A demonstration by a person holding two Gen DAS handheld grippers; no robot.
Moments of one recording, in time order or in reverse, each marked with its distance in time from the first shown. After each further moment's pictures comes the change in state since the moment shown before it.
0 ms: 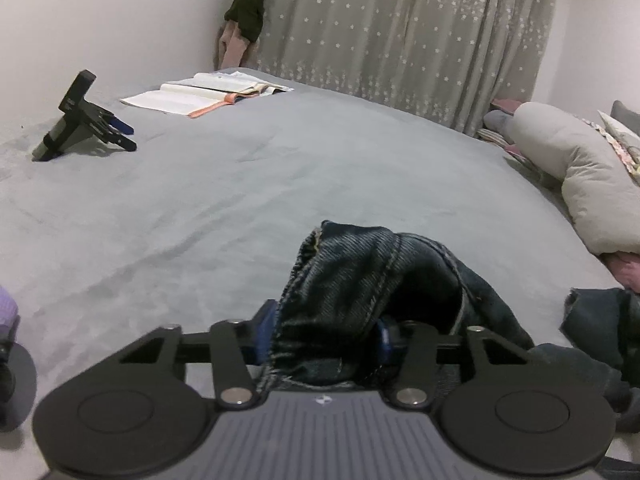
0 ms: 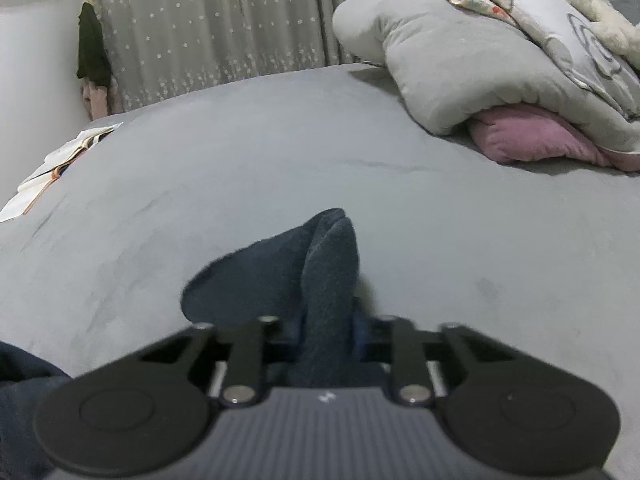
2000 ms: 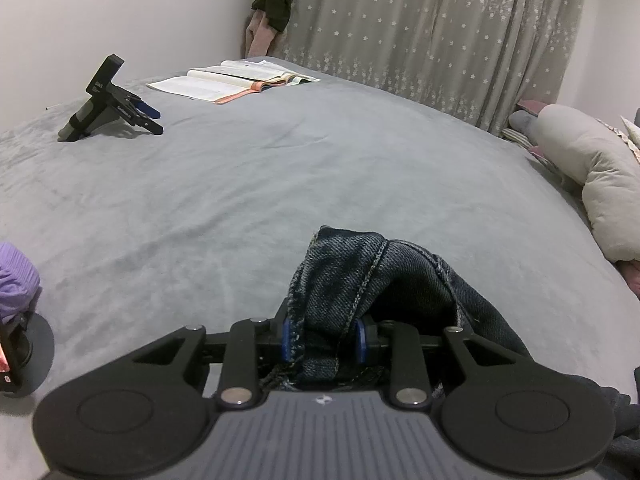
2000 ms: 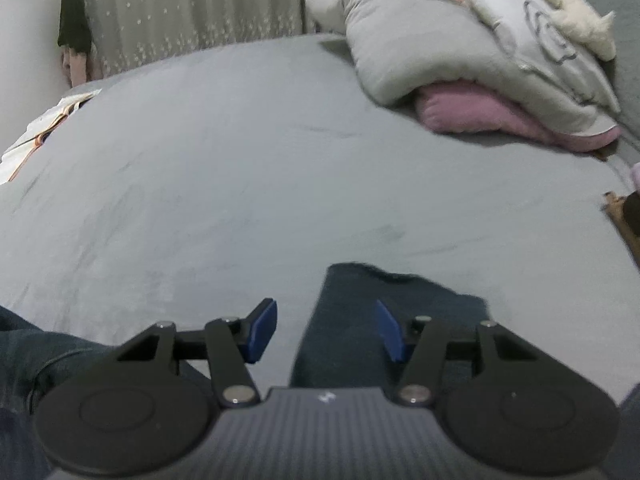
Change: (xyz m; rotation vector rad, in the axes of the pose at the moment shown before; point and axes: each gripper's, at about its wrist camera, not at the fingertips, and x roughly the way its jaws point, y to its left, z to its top) left arm -0.003 0.006 -0.001 -0.054 0.035 0.055; right arm -0.054 -0.027 -0.007 -0.023 0.175 -0.073
